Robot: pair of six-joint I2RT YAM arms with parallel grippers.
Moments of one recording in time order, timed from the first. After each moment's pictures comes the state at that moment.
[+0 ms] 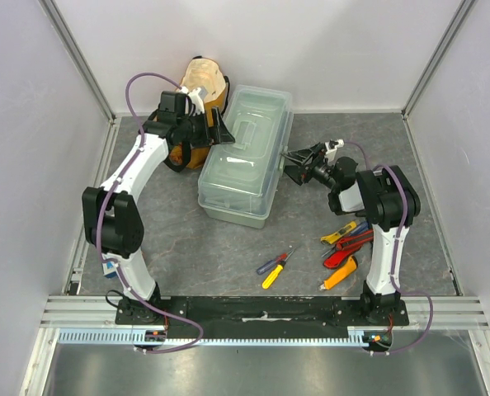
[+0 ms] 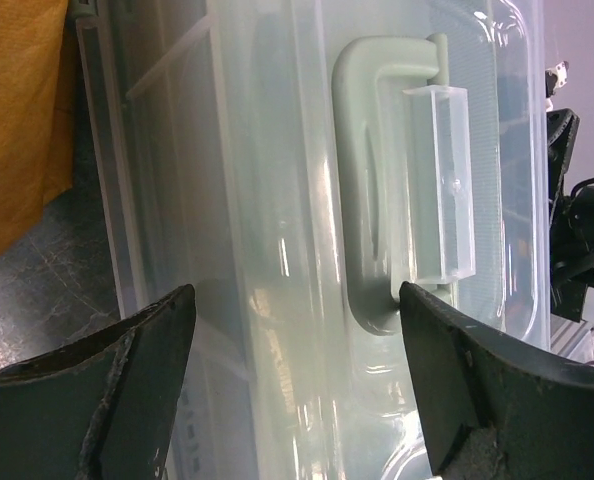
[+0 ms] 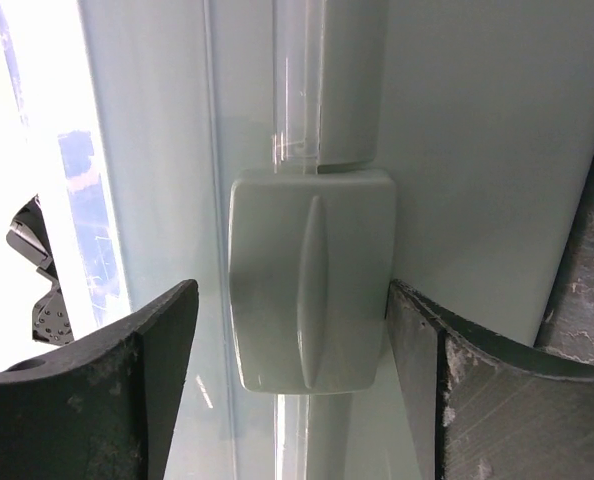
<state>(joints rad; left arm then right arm) -0.24 1.81 1.62 -0.49 0.50 -0.35 0.19 2.11 0.85 1.29 -0.67 1.51</state>
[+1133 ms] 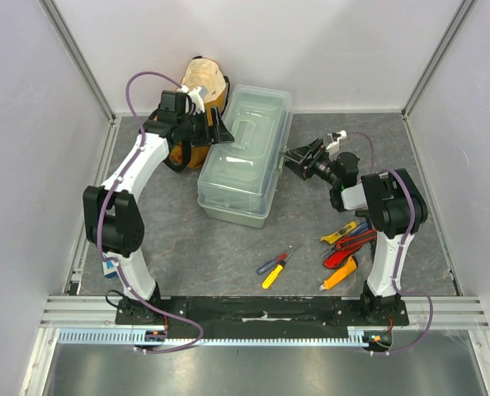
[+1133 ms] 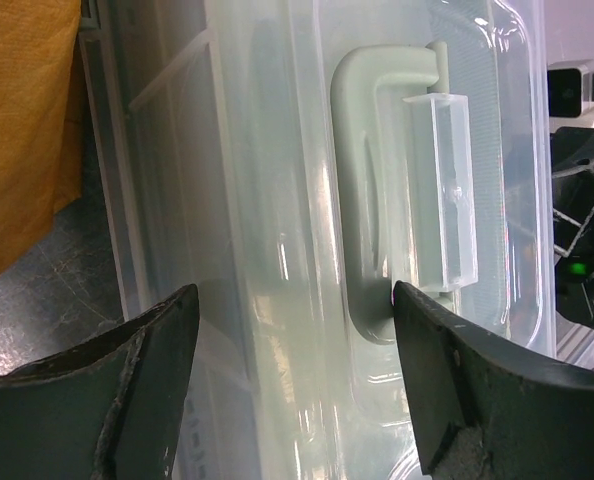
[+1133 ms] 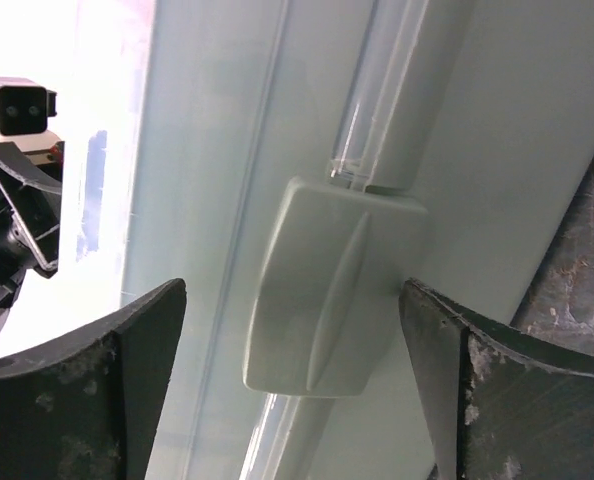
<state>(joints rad) -0.24 1.83 1.62 -0.48 0.50 -0.34 0.19 2.02 0.85 1.16 -0.64 1.21</state>
